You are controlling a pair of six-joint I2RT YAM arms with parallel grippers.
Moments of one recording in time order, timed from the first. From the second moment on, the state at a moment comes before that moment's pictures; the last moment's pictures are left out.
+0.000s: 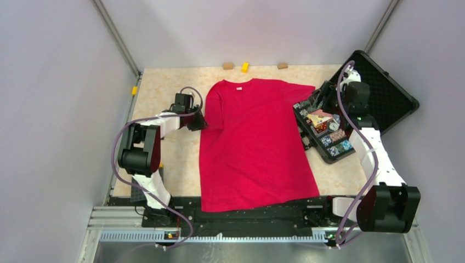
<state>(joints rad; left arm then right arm) -0.15 1.80 1.07 -0.17 0.22 -0.48 -0.04 1.21 0.99 -0.21 -0.25 0.34</state>
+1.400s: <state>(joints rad) 0.02 2.08 1.82 -0.50 -0.14 -0.25 0.23 1.23 0.83 -0.23 -0.22 0.36</state>
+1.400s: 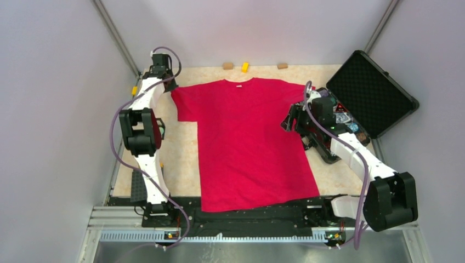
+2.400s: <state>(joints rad) 0.11 2.09 1.94 -0.59 -0.14 -0.16 0.37 1.20 0.83 -0.26 0.05 0.39</state>
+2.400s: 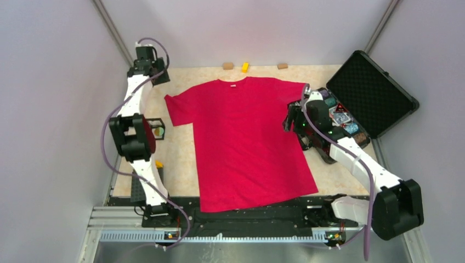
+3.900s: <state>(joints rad) 0.18 1.43 0.92 -0.39 -0.05 -0.39 0.37 0.89 0.76 -0.26 0.08 0.31</state>
